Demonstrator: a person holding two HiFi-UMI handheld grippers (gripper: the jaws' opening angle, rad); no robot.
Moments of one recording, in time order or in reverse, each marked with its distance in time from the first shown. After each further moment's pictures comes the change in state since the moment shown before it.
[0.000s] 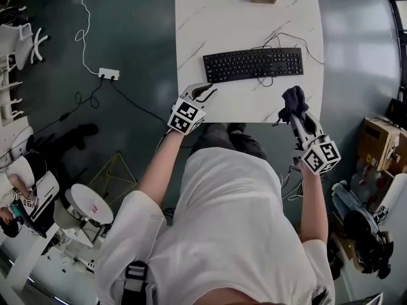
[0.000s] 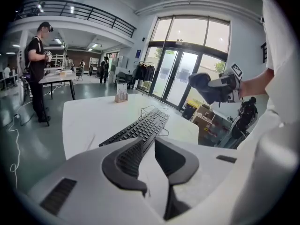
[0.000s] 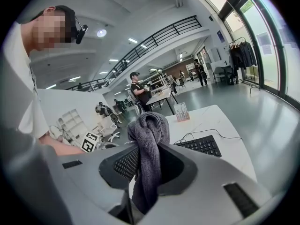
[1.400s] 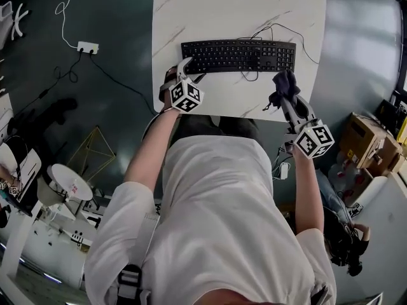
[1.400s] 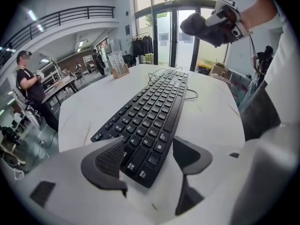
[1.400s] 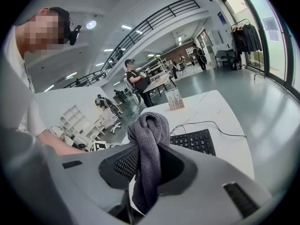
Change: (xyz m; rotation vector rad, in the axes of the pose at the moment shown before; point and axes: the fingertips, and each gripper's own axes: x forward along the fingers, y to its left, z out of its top) left arm 0.101 0.035 -0.077 0.240 0.335 0.243; right arm 0.042 -0.079 -0.003 0.055 0.169 0.038
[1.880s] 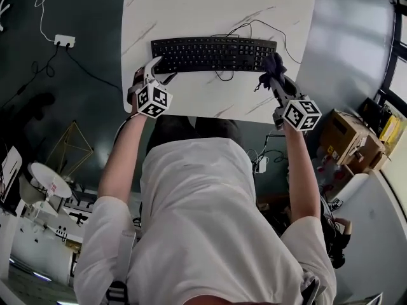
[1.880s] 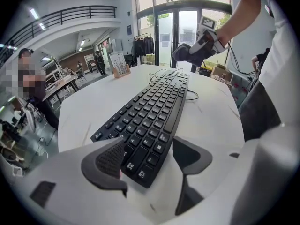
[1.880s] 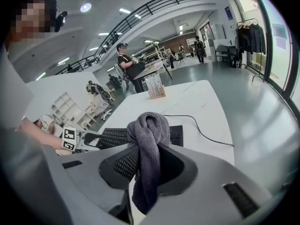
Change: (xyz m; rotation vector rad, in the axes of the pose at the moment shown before) left arm 0.000 -0.001 0.001 -0.035 -0.006 -0.010; right arm 0.045 -0.124 -0.010 -0.035 0.172 -0.089
